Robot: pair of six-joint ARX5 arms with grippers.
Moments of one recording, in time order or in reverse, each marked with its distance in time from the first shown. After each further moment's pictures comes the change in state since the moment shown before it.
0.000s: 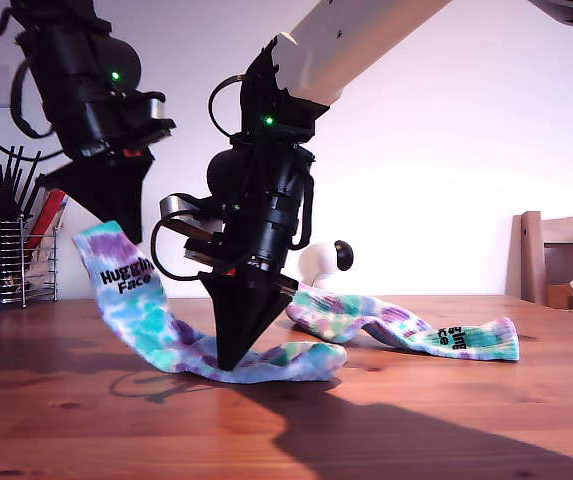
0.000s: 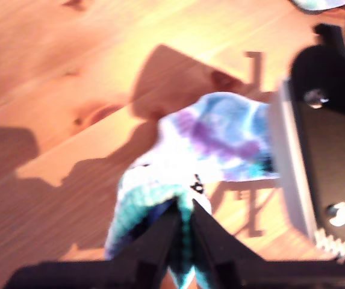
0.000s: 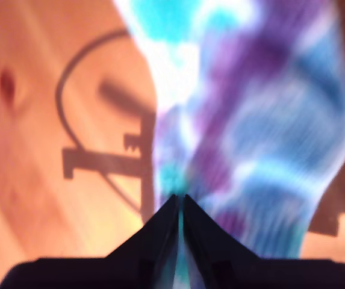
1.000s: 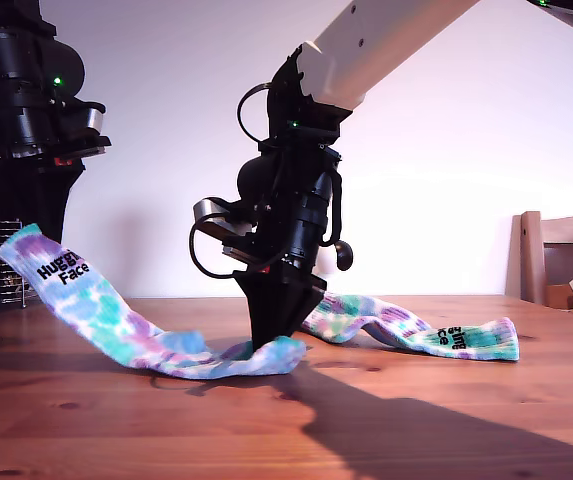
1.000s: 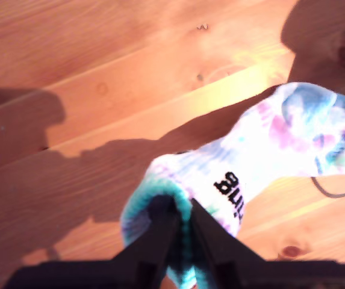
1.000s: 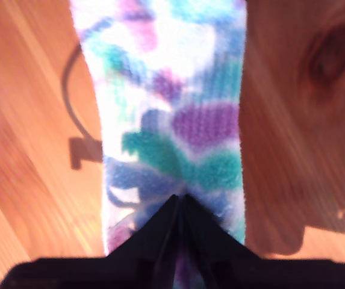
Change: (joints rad) left arm 0.134 -0.005 0.000 -0.042 -0.108 0.011; right arm -0.053 -0.001 0.000 -0.029 -0.027 -0.027
